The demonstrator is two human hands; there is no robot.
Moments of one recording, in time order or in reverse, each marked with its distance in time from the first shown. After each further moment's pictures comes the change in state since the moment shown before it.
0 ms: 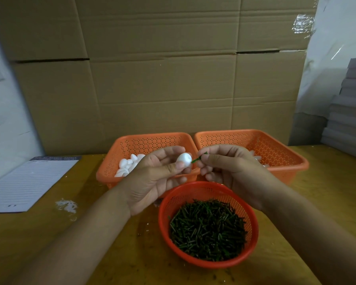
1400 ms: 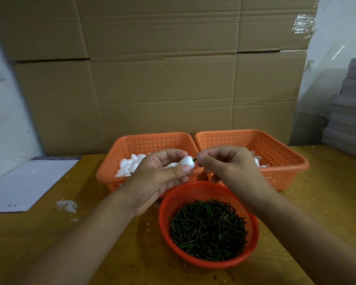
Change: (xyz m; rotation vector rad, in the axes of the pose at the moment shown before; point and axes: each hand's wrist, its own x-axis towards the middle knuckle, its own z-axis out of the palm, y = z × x) left_hand 0.000 -0.003 0.001 0.111 0.054 0.030; right_hand 0.001 0.014 0.007 -0.390 0.214 -0.257
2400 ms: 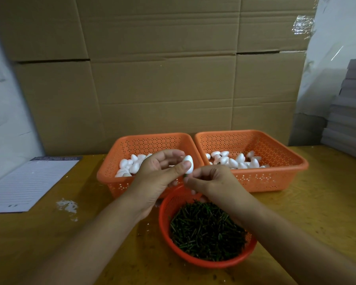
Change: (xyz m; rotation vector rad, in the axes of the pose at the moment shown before) left_hand 0.001 -0.011 0.008 0.206 0.211 0.080; right_hand -0.006 0.022 0.020 -0.027 -0.163 0.194
